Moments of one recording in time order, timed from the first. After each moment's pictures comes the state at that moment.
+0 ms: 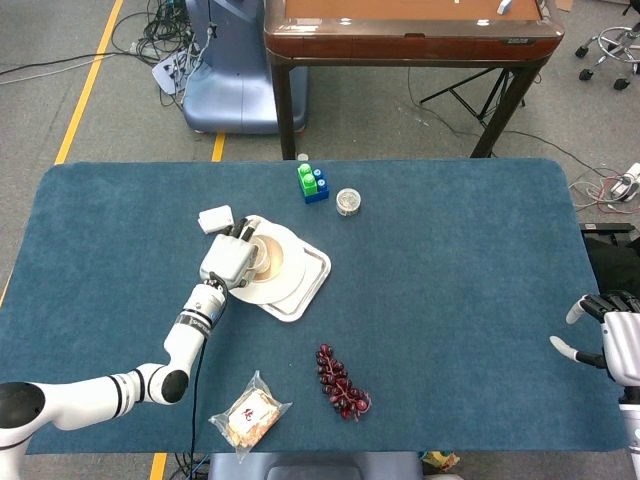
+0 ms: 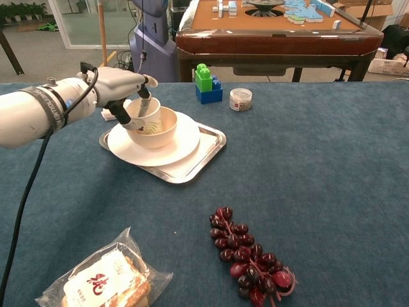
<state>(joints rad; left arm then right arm) -0.97 -1.64 -0.21 -1.29 0.82 0.96 0.64 0.07 -1.08 0.10 -1.57 -1.43 1.45 0.08</state>
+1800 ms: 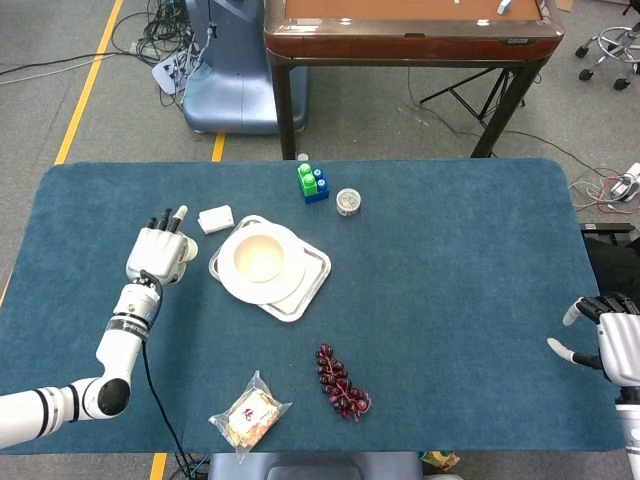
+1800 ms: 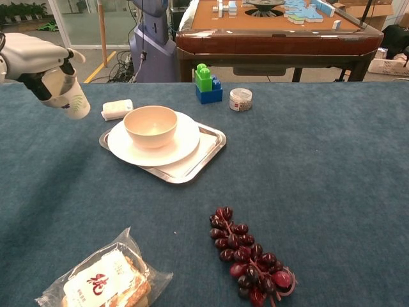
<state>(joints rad) -0.87 -1.33 -0.14 -1.57 0.70 1.08 0.80 0.08 -1.08 0.10 -1.58 -1.42 1.44 0.06</state>
